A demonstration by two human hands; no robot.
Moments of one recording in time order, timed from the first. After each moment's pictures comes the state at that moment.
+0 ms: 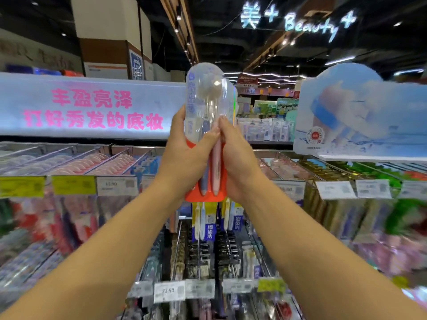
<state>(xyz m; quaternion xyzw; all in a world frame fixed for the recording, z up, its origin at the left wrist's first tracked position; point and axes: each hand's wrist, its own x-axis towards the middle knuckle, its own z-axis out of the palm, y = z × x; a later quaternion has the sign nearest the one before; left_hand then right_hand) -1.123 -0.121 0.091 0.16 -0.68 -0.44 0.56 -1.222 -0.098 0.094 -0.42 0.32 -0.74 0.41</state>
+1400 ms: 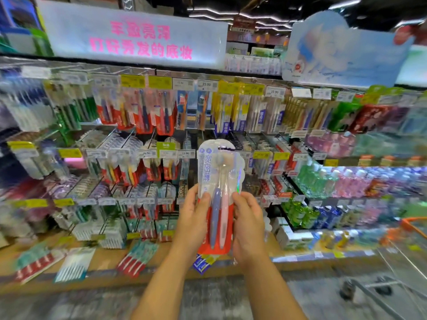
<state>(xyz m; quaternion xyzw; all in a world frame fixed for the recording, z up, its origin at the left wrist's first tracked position) -0.827 0.177 -0.152 0.28 -0.56 -0.65 0.43 -0.912 0.242 -0.142 -0.16 0.52 -0.78 0.32</state>
